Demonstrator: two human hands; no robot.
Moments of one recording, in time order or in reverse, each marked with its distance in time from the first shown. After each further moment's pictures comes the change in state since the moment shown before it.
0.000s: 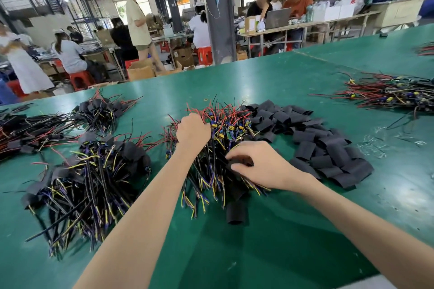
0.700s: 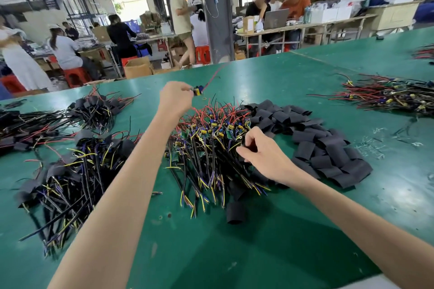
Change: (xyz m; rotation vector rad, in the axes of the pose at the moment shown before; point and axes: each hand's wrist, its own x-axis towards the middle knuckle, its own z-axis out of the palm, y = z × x) left_hand 0.007 0.007 -0.085 -0.557 -0.041 0.058; right_hand 0.004 0.022 0.011 0.293 0.143 0.298
